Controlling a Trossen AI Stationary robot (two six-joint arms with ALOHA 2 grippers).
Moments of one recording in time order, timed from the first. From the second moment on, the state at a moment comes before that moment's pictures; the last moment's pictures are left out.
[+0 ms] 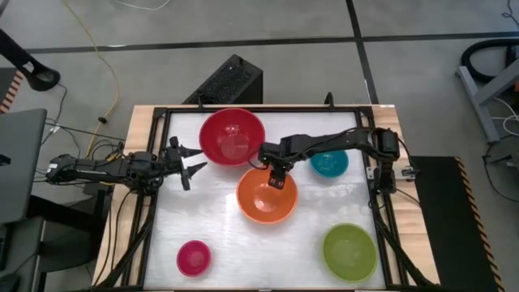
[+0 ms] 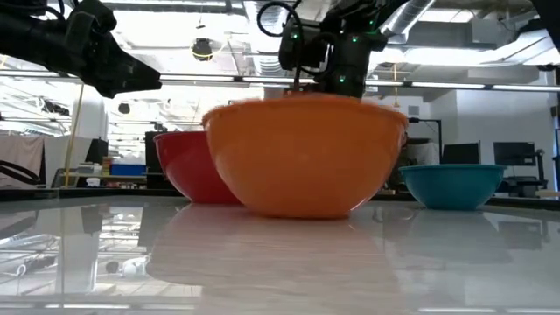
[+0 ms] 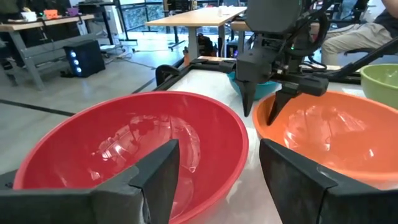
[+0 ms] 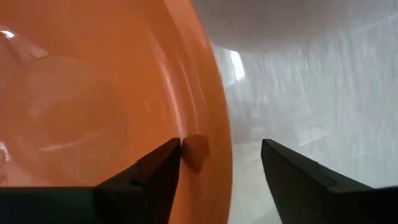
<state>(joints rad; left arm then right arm) -0.03 0.31 0.20 0.04 -0.42 -0.01 -0.12 1.87 1.40 -0.80 0.05 0.21</state>
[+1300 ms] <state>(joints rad) -0.03 0.31 0.20 -0.01 -0.64 0.01 -0.37 1.92 1.70 -0.29 -0.03 0.28</state>
